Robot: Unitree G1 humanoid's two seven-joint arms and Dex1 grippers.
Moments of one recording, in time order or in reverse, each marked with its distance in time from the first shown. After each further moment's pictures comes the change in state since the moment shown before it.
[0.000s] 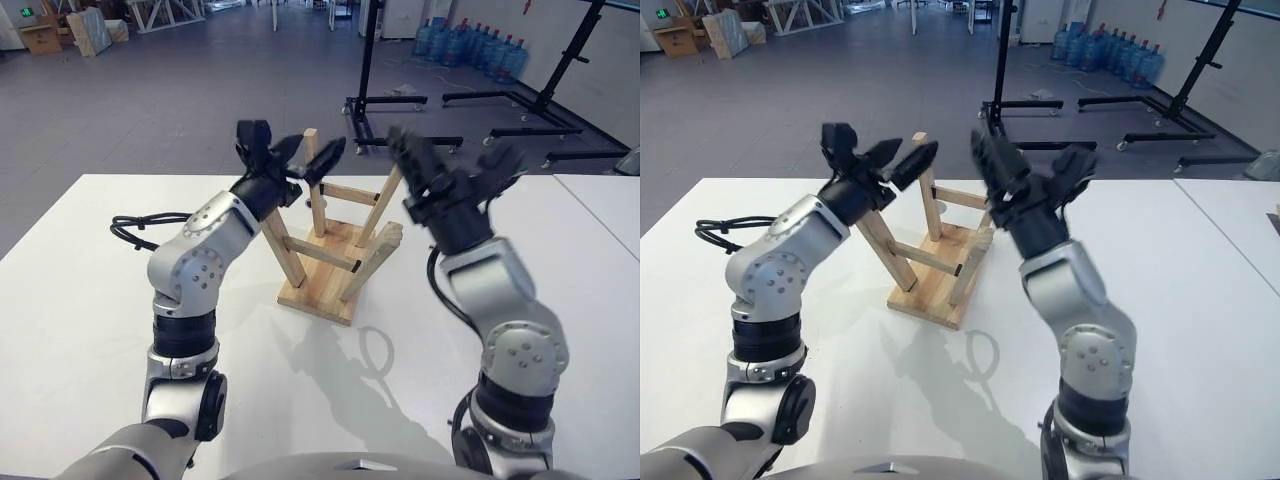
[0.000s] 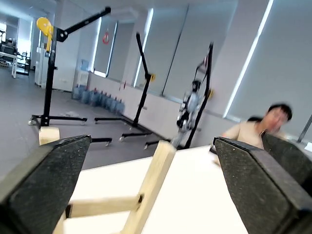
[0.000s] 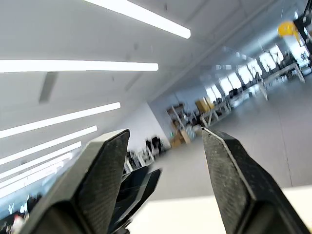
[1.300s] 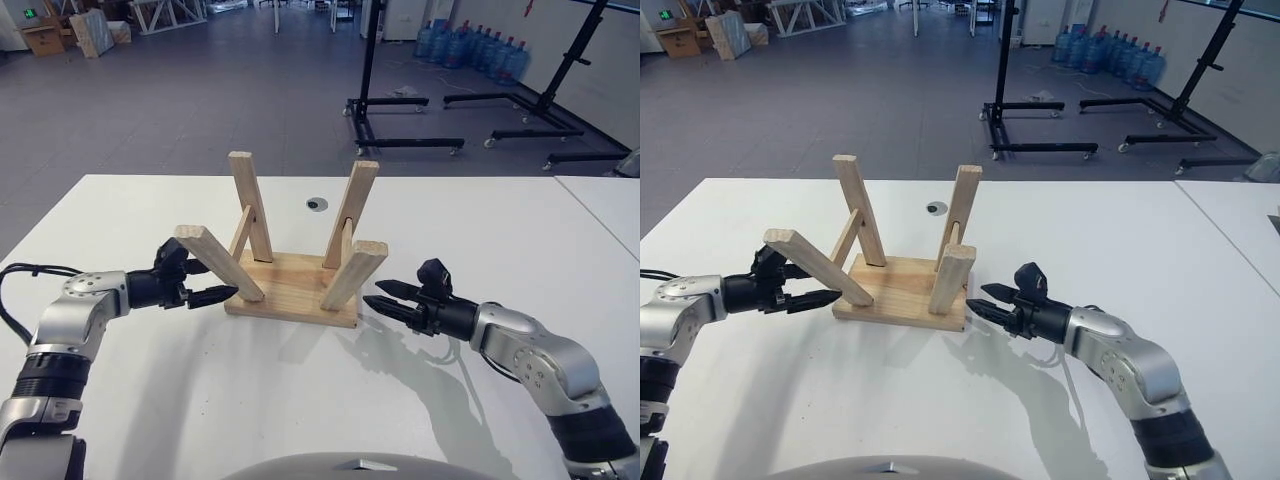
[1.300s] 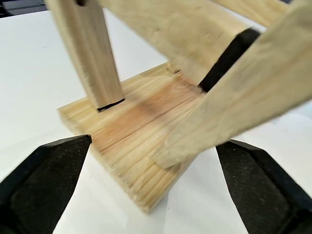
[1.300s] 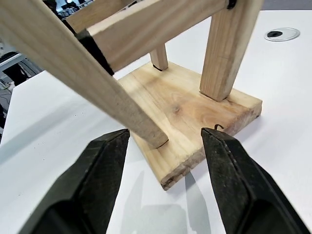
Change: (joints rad) left arm 0.390 0.651 -0.169 0.517 0.351 -0.353 -1.032; right arm 0.308 -0.462 0.238 0.388 -0.388 0.095 0.921
